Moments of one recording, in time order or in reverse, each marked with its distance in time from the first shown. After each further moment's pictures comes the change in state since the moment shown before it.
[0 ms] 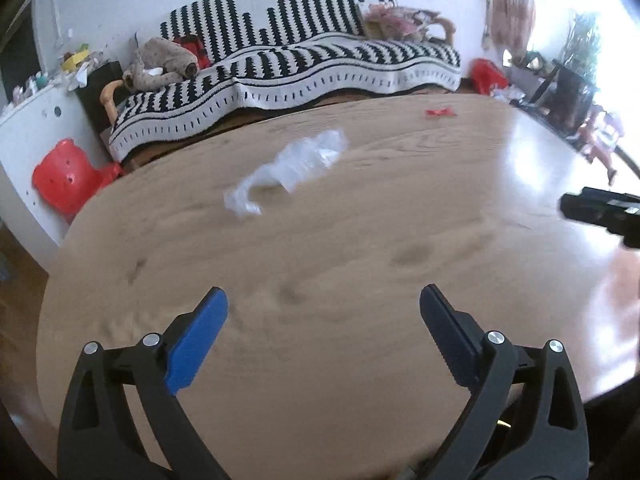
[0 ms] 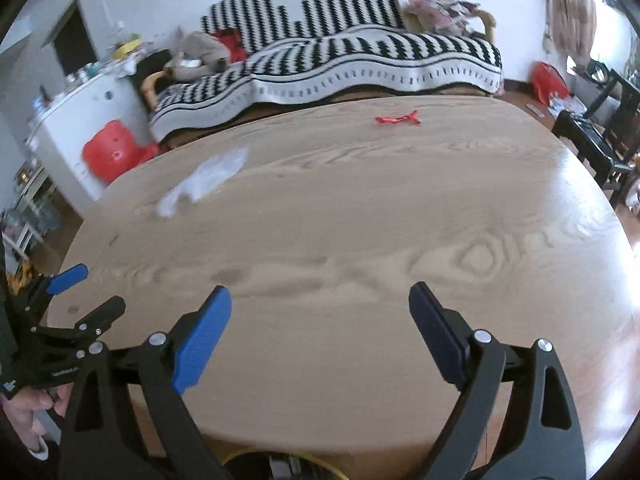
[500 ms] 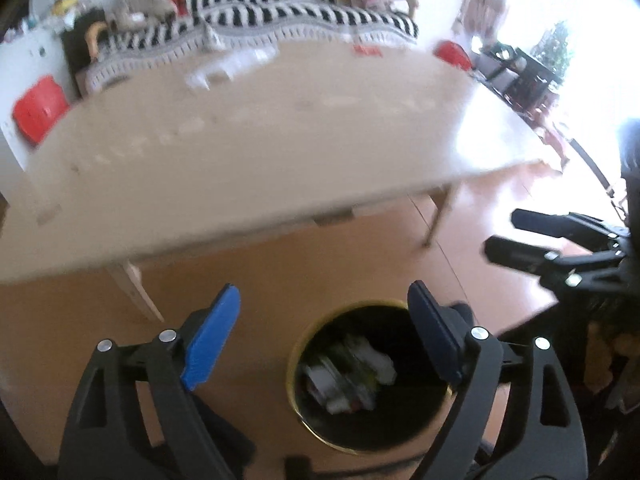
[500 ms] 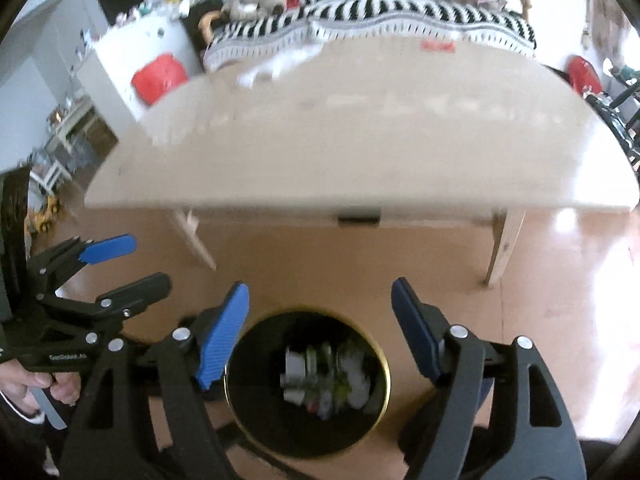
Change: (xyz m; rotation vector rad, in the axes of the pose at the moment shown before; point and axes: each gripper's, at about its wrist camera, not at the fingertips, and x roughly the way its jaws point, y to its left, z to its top) left arm -0.113 -0.055 -0.150 -0.080 0.096 -0.187; right arm -0.092 0.035 -0.178 -0.127 0.114 0.112
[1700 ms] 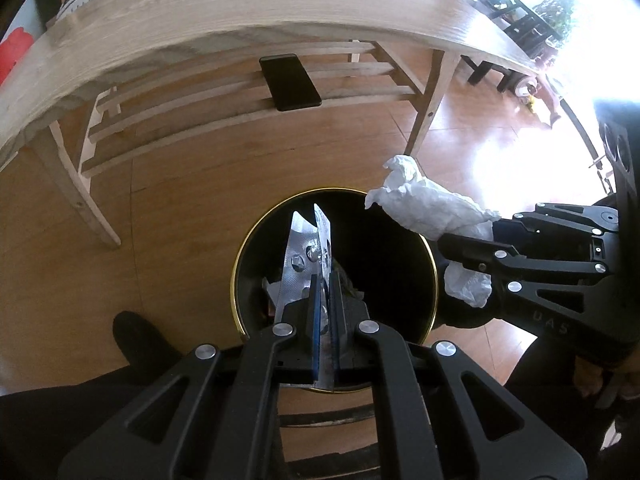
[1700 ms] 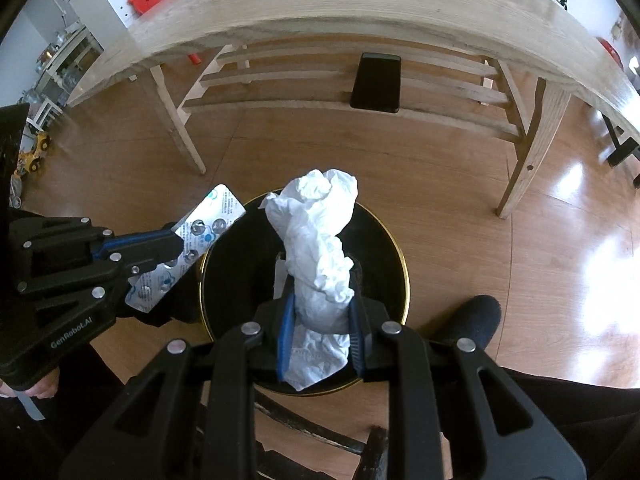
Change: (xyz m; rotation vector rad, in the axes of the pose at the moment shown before) left arm 0.058 -0.032 -0.098 -0.023 0.278 -0.104; right arm 0.060 0.021 -0.097 -0.085 0.303 -0.033
